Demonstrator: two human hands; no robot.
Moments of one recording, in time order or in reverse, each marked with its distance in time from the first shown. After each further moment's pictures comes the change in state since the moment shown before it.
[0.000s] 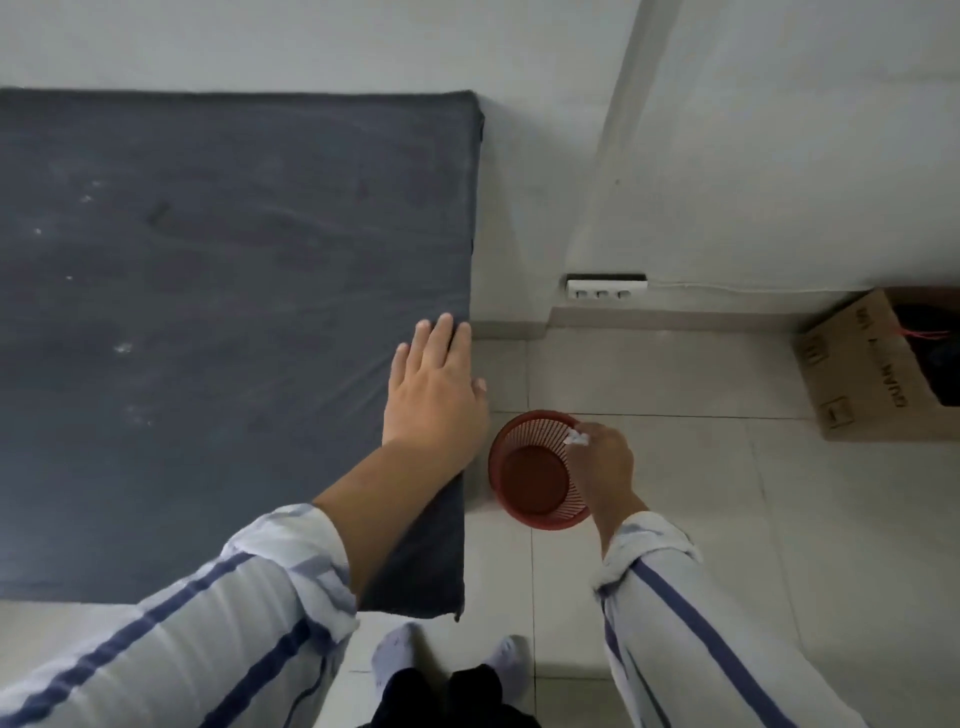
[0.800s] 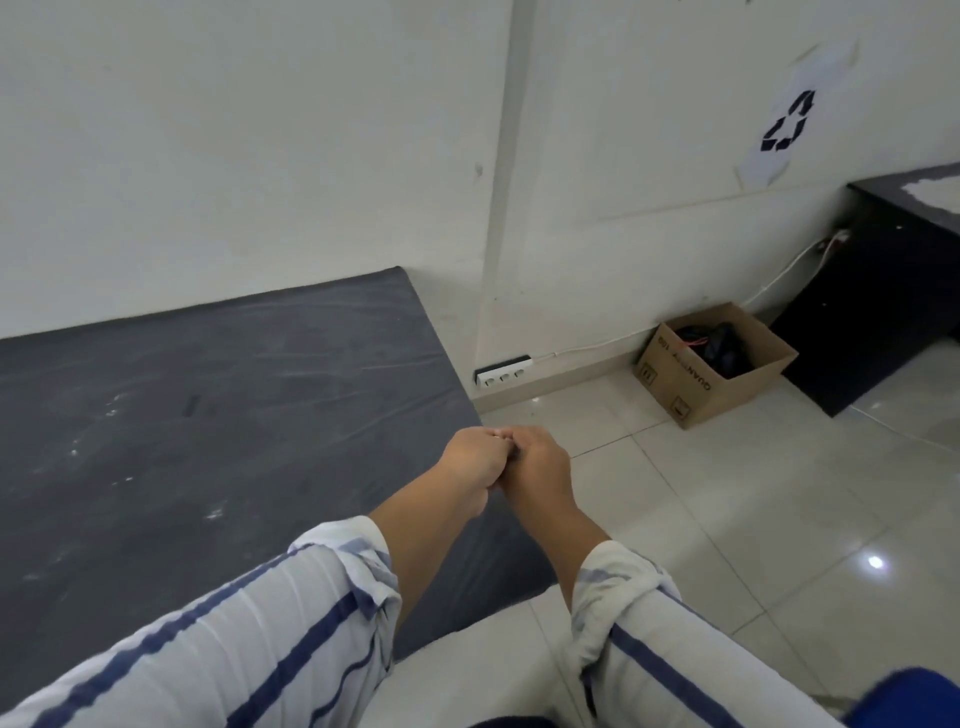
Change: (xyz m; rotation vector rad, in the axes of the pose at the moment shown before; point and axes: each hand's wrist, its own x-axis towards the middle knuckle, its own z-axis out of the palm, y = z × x) left_hand -0.040 -0.021 -0.108 -1.048 -0.613 -0.256; right_hand -0.201 -0.212 -0.046 0.667 0.255 0.074
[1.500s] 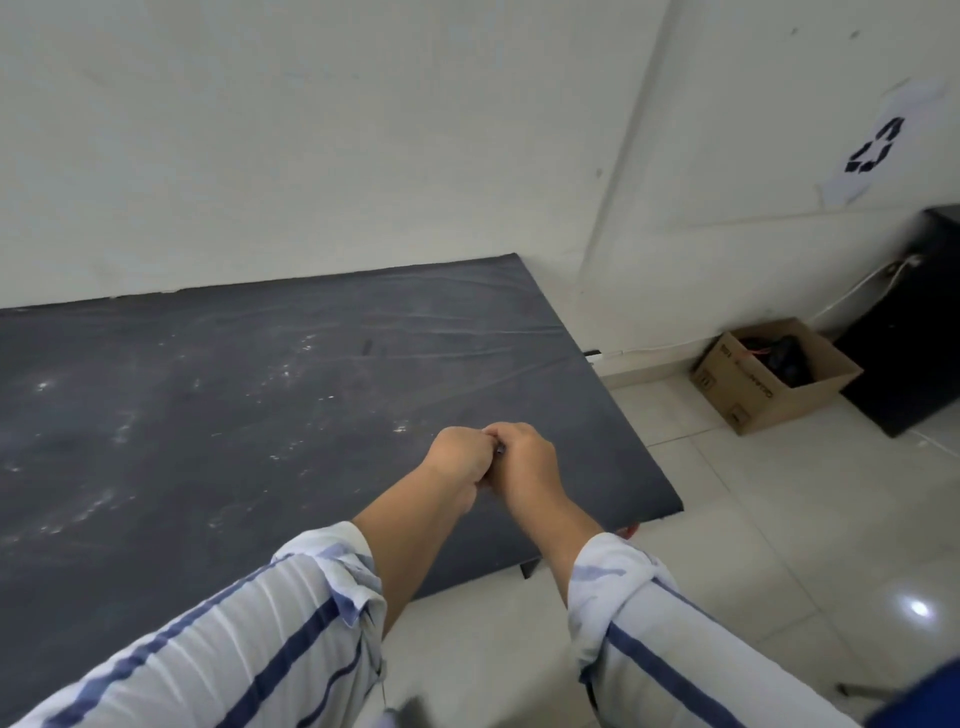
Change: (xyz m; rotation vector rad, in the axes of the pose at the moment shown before) left_hand -0.089 -0.069 -0.196 -0.072 0.125 -0.043; right_hand -0.151 -0.022 0.162 0.237 -0.108 0.188
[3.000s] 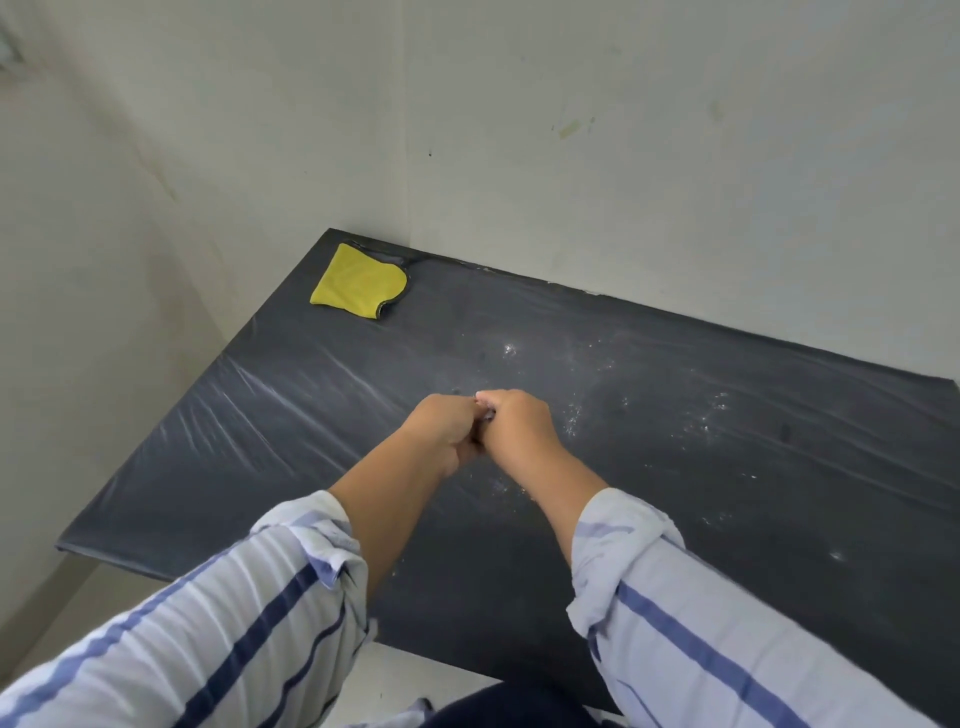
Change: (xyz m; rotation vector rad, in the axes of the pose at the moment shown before) left_hand -0.027 -0.040 -0.534 -0.616 0.309 0.031; right_hand -0.137 0.042 0.511 -1.259 -0.603 -0.632
